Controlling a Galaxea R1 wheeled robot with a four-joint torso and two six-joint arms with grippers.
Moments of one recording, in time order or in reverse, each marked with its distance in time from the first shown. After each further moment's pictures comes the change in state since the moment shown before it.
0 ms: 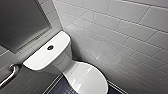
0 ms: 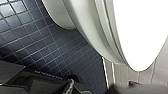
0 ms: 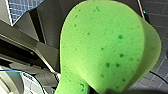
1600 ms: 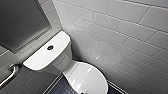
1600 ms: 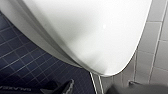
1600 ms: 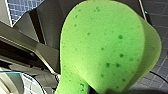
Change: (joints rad) left arm -0.059 0.180 -0.092 0.044 -0.032 0.001; right arm 0.004 0.008 -0.006 0.000 -0.005 0.007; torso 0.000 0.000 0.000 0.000
